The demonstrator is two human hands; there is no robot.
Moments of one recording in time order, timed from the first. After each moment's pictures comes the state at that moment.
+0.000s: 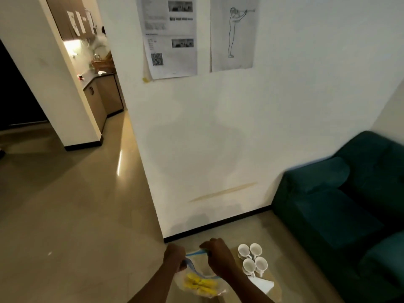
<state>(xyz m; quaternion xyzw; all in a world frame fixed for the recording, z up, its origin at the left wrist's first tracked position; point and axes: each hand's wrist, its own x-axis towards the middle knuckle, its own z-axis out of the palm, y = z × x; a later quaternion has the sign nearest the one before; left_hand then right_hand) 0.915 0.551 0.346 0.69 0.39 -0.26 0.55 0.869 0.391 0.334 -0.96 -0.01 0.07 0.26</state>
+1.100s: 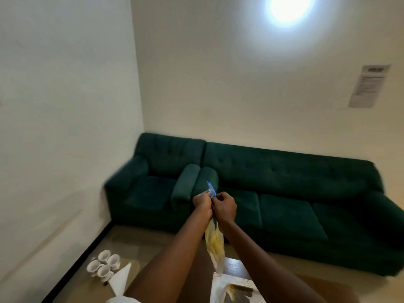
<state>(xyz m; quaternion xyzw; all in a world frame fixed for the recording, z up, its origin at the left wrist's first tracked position) 0.445 0.207 0.568 0.55 -0.09 -0.51 0.65 0.380 0.210 0.551 -0.55 0.58 -0.44 0.41</state>
